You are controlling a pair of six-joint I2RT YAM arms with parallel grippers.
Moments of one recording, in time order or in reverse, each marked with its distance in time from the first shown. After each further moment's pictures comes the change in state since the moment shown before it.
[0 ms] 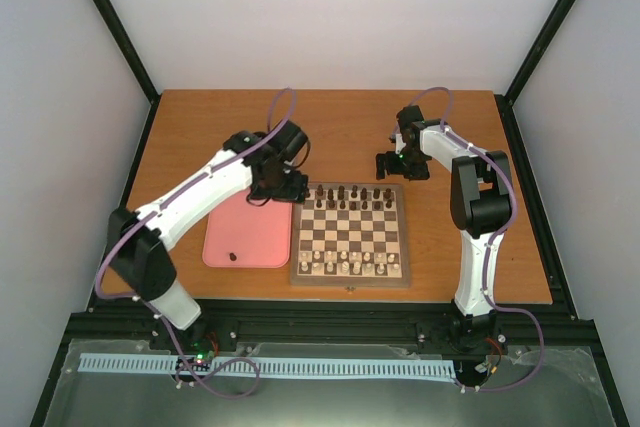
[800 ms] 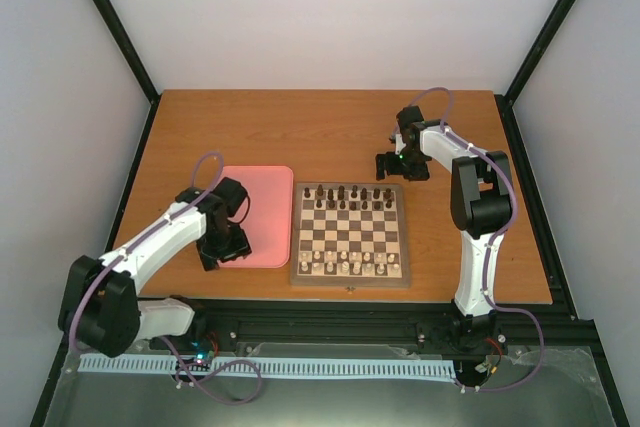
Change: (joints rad) left arm 0.269 -0.428 -0.736 -0.006 0.094 -0.339; right arm 0.004 -0.005 -0.007 0.003 -0.002 0.000
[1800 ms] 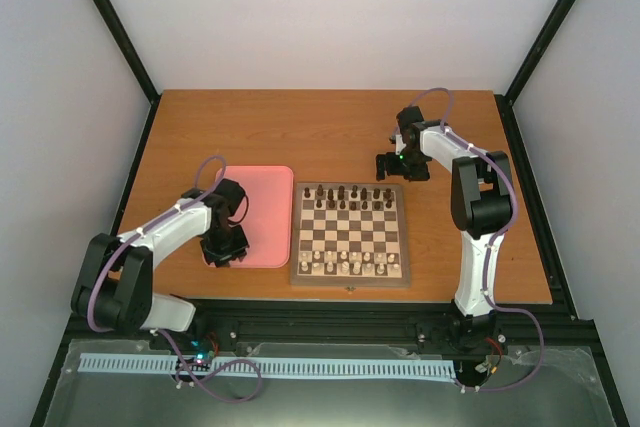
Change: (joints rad) left arm 0.072 0.139 -0.067 0.180 0.058 0.056; right arm 0.000 -0.004 -0.006 0.000 0.000 0.000
